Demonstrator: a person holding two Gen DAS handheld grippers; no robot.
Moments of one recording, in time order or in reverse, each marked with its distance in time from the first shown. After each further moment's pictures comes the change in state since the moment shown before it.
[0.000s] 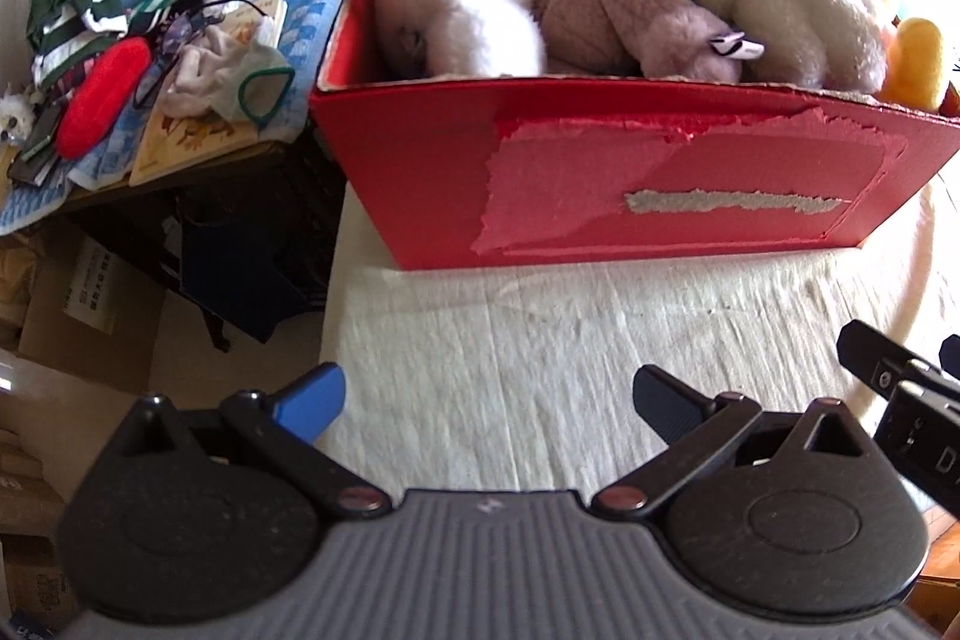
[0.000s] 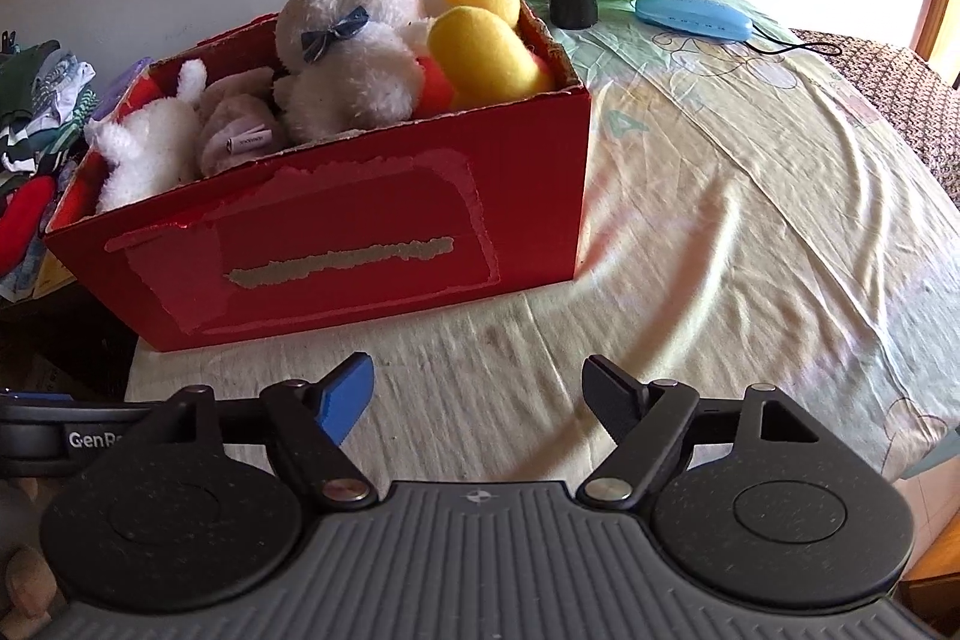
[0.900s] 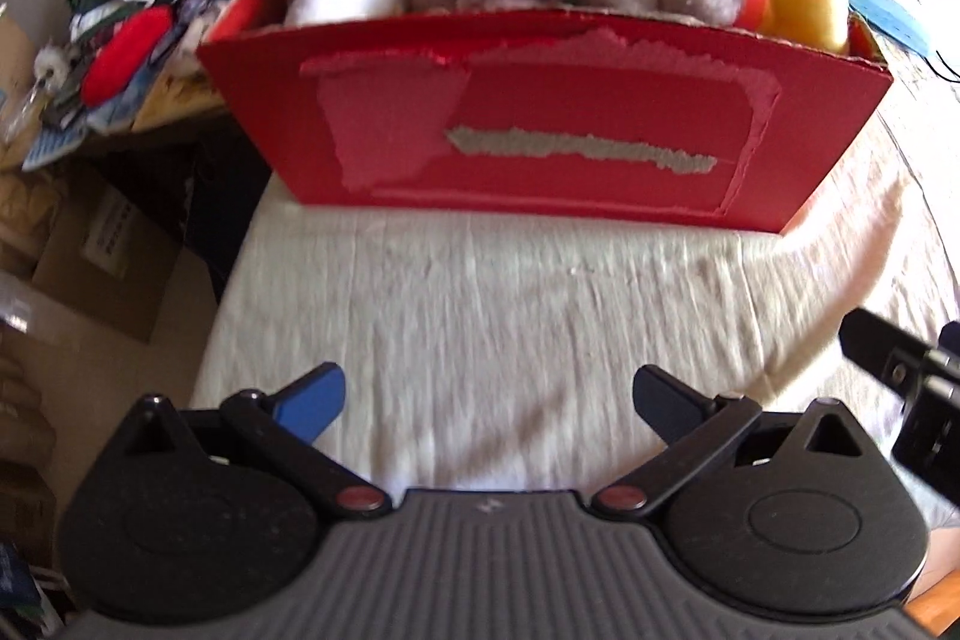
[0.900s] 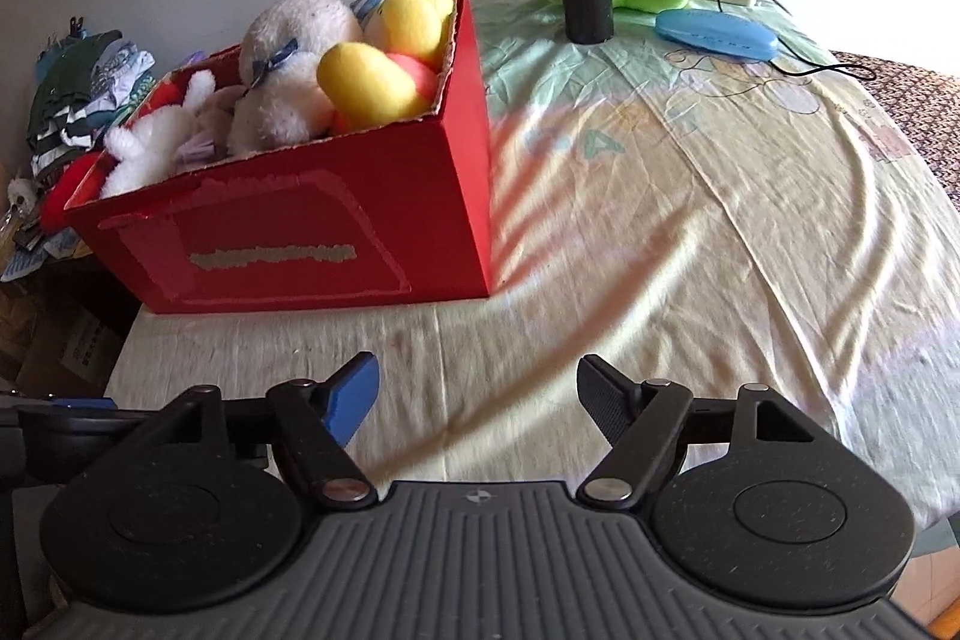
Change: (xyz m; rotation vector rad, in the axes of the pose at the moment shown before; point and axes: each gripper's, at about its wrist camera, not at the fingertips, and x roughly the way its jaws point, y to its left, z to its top) left arm -0.016 -0.088 -0.027 -0.080 -0.017 0.077; right arm -0.007 -0.093 0.012 -0.088 -0.016 0.167
